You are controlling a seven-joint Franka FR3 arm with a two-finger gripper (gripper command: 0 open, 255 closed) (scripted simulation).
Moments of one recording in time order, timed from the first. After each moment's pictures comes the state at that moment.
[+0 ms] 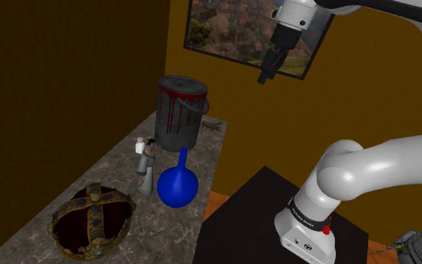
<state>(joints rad) 0.02 -0.79 0.00 -2.27 -0.01 1.56 -0.11</state>
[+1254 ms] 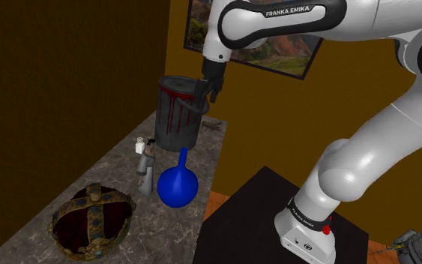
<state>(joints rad) 0.08 -0.27 0.14 -2.18 0.06 1.90 0.01</state>
